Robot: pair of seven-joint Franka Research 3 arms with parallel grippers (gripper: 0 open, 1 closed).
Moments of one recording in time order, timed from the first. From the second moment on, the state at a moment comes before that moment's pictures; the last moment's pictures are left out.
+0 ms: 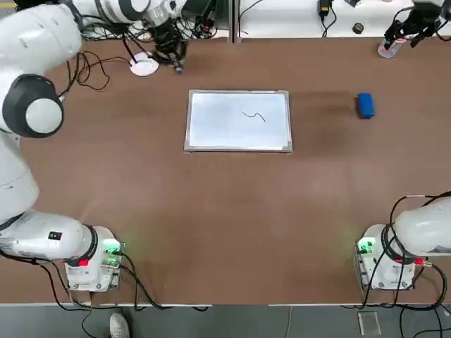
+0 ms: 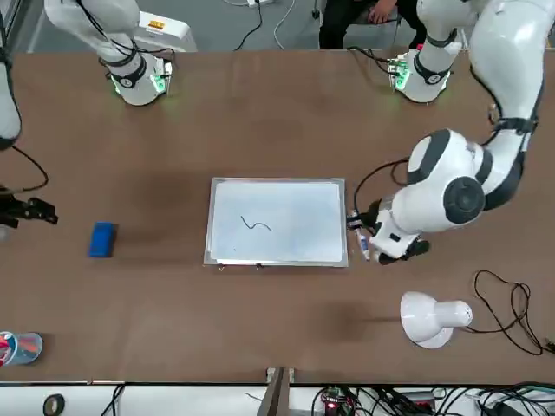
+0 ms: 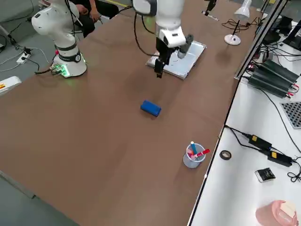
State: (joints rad) left arm -0.13 0.54 -0.32 -1.38 -0.05 1.77 -0.57; right arm -0.04 0.23 -0.03 -1.71 0.02 1.98 -0.18
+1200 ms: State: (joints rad) left arm 0.13 0.36 -0.32 -1.96 0.14 2.17 -0.17; right arm -0.10 0.30 -0.04 -2.10 0.02 2.54 -0.31
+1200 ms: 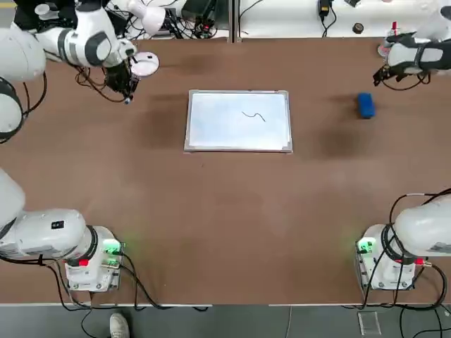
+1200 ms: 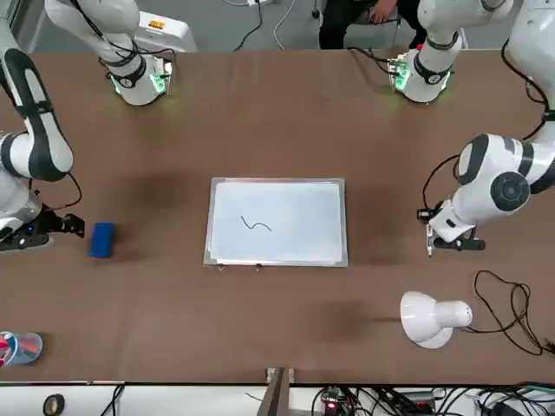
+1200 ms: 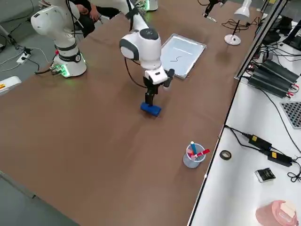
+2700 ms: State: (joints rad) left arm 0.22 0.45 -0.32 -2.18 0.19 2.54 -0.17; right arm -0.07 0.42 -0.02 -2.15 0.02 2.78 -0.23
